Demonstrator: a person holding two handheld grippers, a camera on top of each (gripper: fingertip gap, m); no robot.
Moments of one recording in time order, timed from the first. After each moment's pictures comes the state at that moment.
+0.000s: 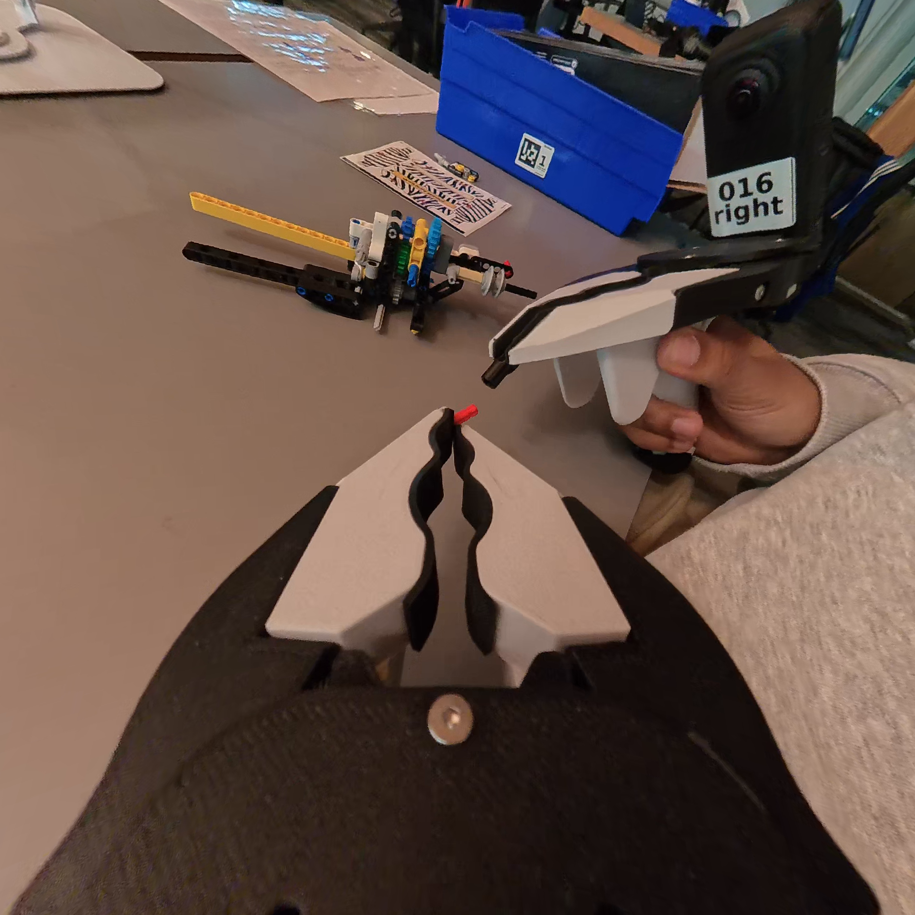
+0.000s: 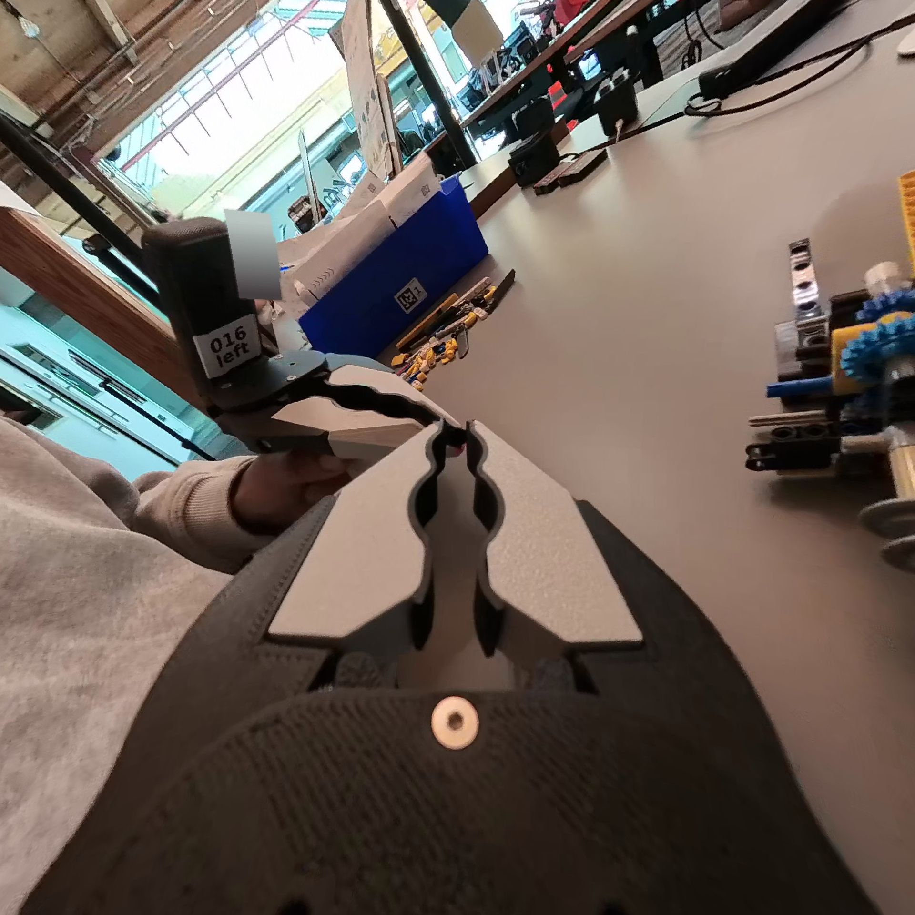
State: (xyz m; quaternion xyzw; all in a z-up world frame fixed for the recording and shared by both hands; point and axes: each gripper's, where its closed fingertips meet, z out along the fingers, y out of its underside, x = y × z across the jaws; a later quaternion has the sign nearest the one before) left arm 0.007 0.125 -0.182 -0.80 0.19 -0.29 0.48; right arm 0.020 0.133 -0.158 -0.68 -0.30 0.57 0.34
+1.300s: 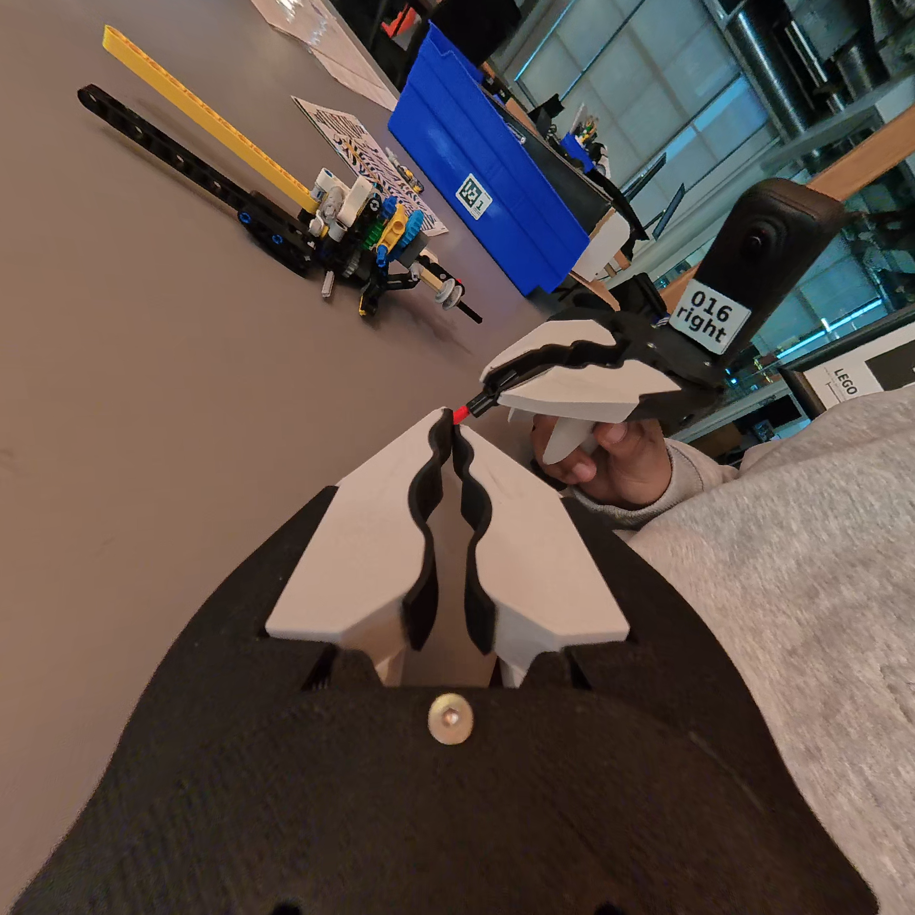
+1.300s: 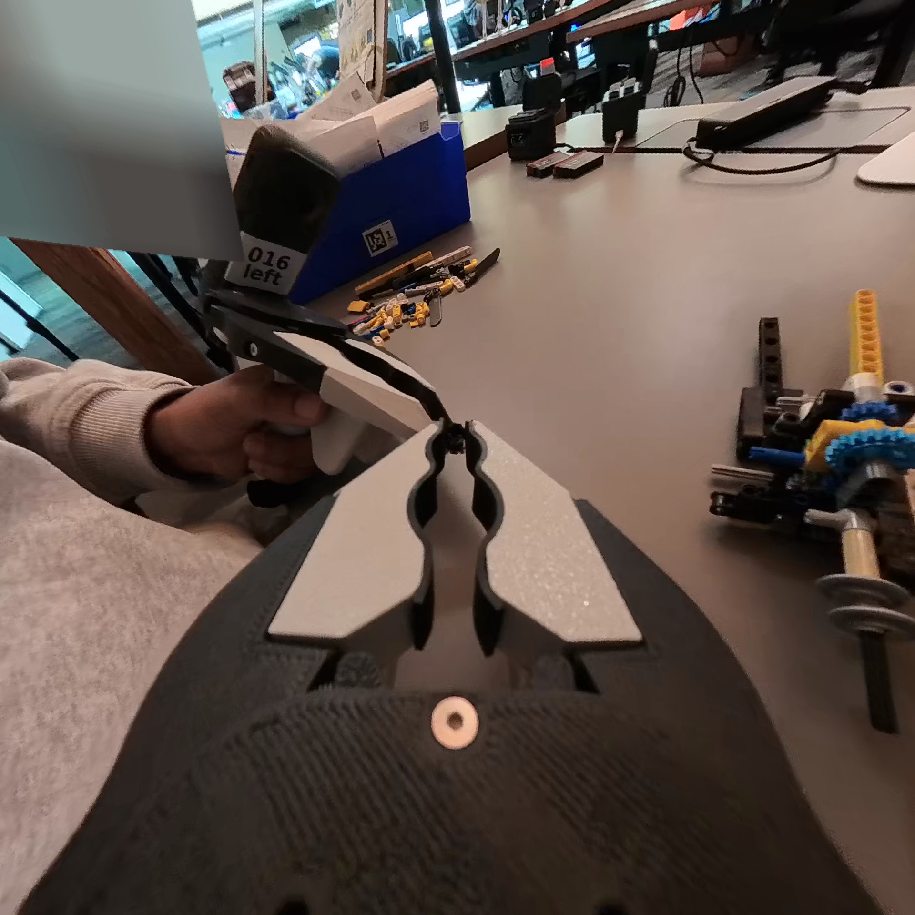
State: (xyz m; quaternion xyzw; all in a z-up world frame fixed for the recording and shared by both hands) left arm 0.013 0.121 -0.182 -0.78 0.08 -0.47 0.41; right arm 0.014 0.125 -0.163 -0.67 -0.42 0.46 0.41
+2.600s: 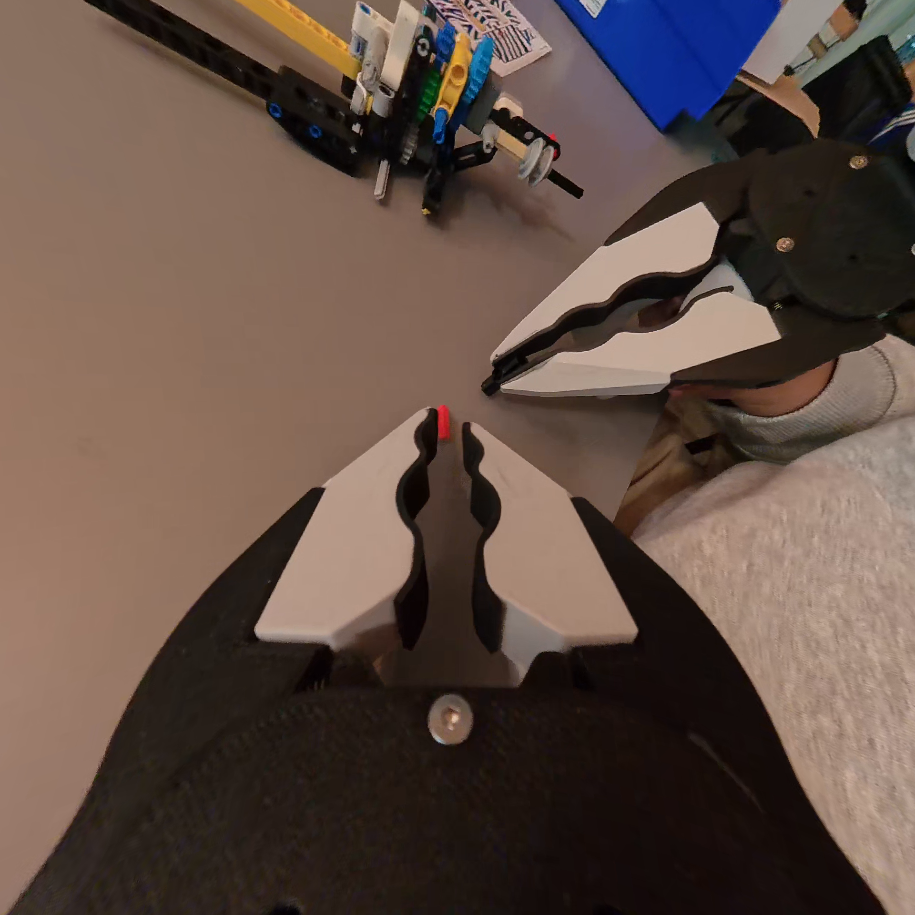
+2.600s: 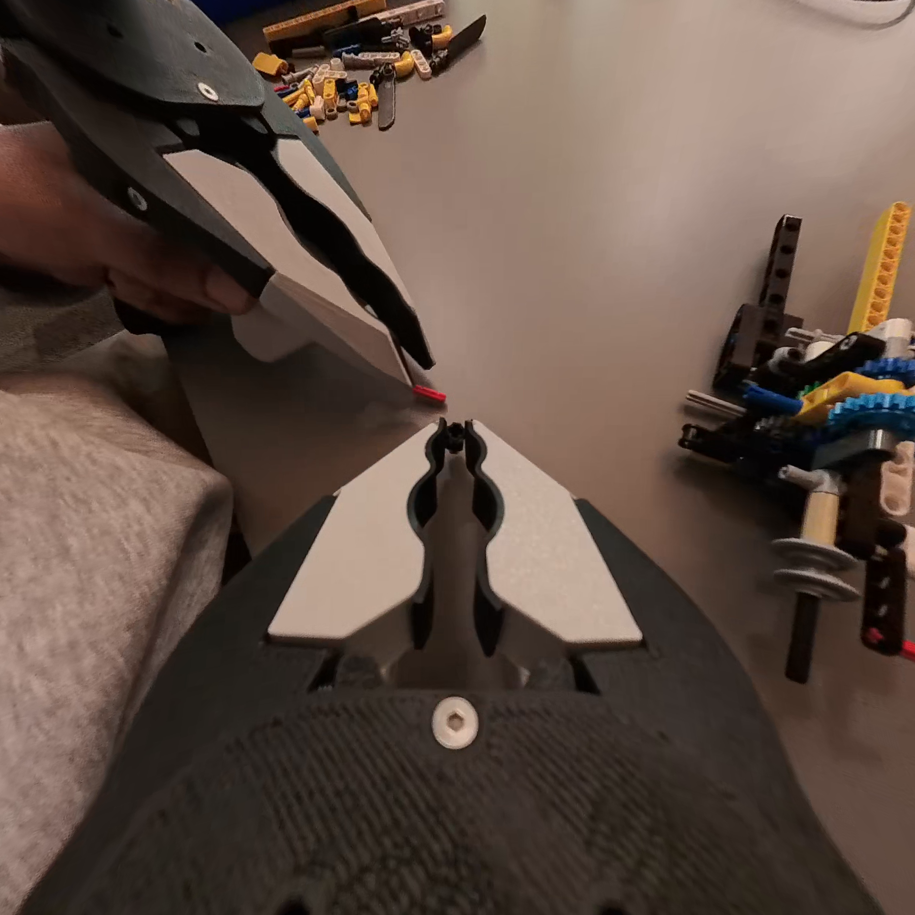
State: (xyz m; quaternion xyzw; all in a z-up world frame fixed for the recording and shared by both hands) left arm 0.009 0.119 -0.223 -0.87 0.16 -0.33 0.34; right arm 0.027 0.128 -0.218 -0.71 -0.53 0.30 0.35
